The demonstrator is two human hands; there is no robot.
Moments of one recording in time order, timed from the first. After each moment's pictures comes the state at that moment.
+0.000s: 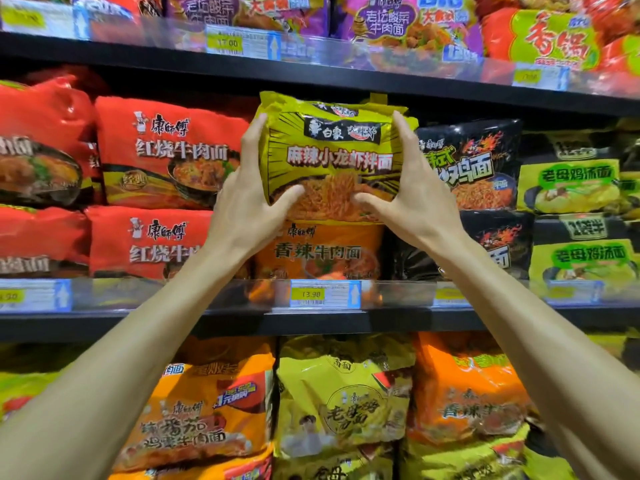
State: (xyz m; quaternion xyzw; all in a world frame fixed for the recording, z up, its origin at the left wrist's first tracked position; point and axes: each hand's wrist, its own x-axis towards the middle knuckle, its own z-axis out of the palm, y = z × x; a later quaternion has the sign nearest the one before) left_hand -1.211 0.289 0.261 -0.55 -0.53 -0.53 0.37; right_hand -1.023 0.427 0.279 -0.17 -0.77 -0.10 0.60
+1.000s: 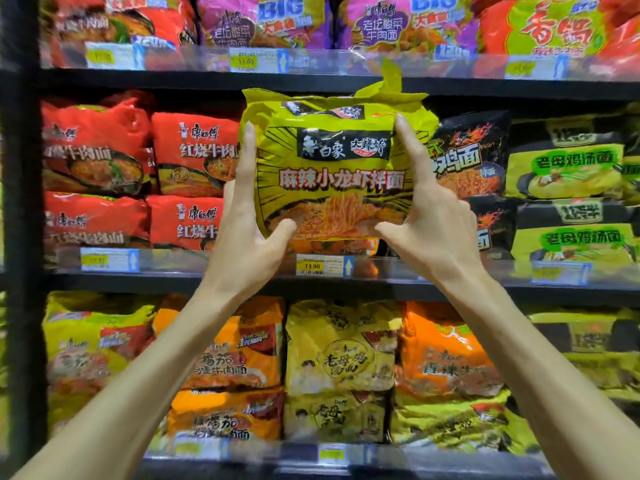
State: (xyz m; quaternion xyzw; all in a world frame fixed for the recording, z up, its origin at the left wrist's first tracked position) left_hand -1.115 0.213 0.200 -0.53 -0.54 -0.57 0.34; right_hand -0.946 0.352 0.229 -0.16 -0.78 -0.08 0.59
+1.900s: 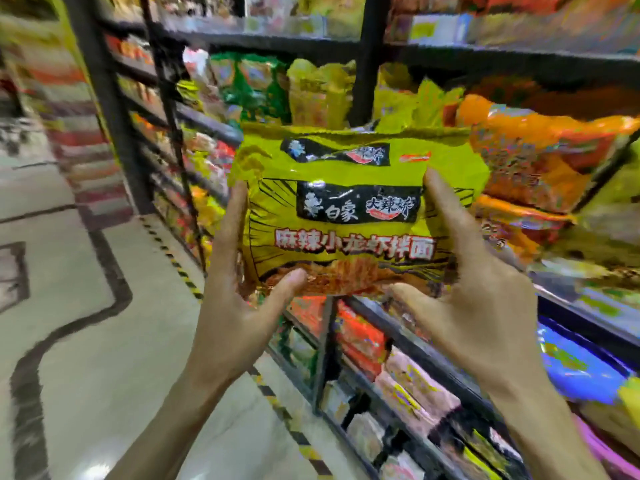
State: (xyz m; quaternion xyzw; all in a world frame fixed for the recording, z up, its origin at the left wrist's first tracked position) left_hand -1.007 -0.095 -0.075 -0.20 -0.72 -0.57 0.34; right_hand -0.974 0.127 -0.012 0.12 -0.90 0.20 0.38
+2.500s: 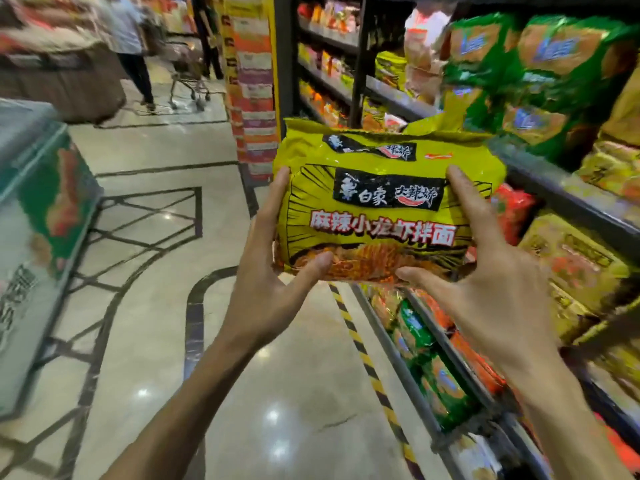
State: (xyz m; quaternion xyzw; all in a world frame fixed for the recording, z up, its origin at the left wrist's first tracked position) left_hand -1.087 -0.457 -0.104 -0.05 -0.77 -0.53 0.35; right_hand -1.141 -0.236 -0.047 0.27 -0.88 0.31 0.23
